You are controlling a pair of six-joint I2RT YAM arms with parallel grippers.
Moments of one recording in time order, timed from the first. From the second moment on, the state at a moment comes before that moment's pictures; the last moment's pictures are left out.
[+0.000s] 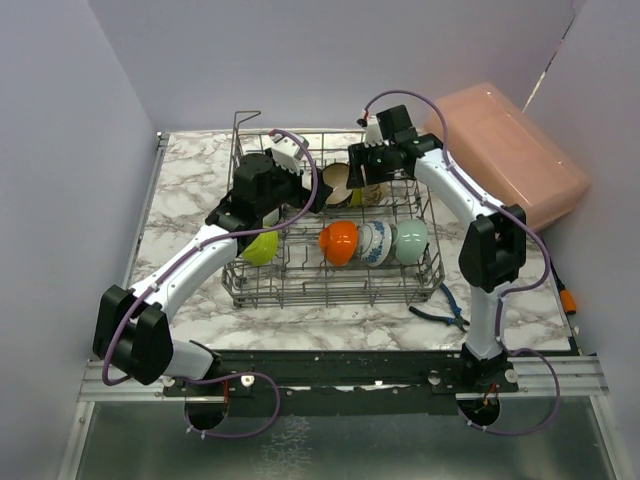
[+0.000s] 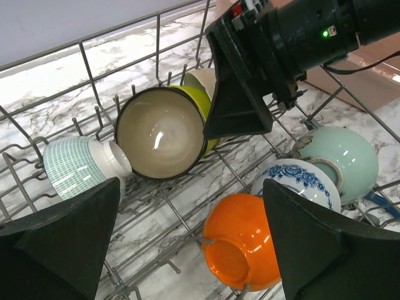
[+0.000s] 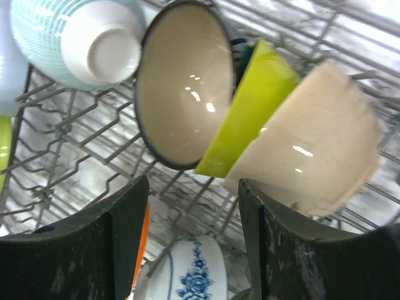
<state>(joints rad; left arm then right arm) -0.49 1.37 1.07 0.08 0.22 -0.13 0.41 2.03 1.88 -0.70 -0.25 0.10</state>
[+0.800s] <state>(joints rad) -0.49 1.37 1.07 0.08 0.22 -0.13 0.42 1.94 1.88 -0.72 -0.15 0.12</state>
